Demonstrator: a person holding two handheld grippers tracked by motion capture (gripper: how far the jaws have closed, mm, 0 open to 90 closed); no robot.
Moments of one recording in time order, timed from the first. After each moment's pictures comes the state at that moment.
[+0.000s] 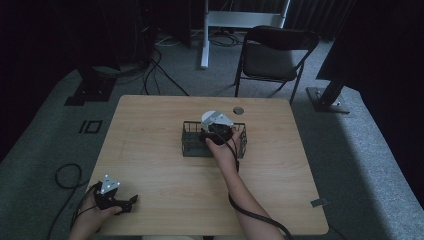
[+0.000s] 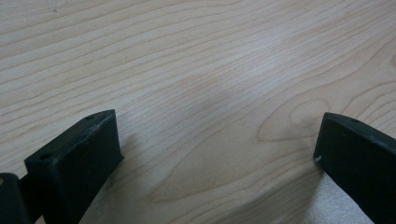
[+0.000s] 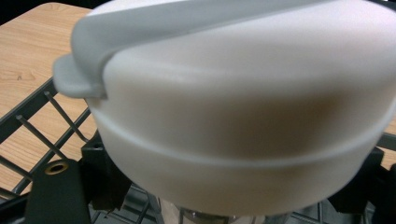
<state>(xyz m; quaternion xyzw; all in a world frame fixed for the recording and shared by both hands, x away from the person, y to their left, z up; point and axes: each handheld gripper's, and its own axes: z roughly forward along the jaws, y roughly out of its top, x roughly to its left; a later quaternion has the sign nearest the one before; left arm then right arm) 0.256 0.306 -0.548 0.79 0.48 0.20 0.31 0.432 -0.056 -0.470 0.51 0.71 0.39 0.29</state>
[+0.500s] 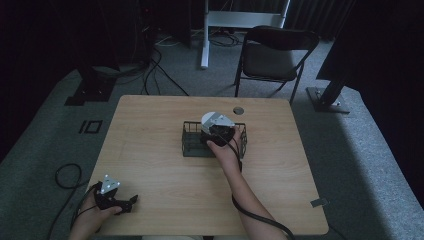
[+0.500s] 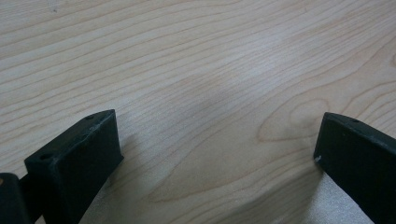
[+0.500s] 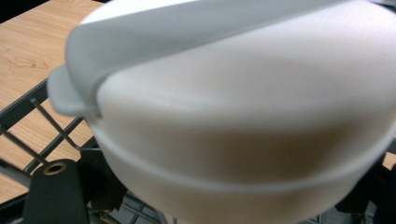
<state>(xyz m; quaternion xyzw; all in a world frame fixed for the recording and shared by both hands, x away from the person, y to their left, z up) 0.256 0.306 -0.548 0.79 0.48 0.20 0.31 0.428 -0.062 -0.471 0.48 0.73 0.39 0.28</state>
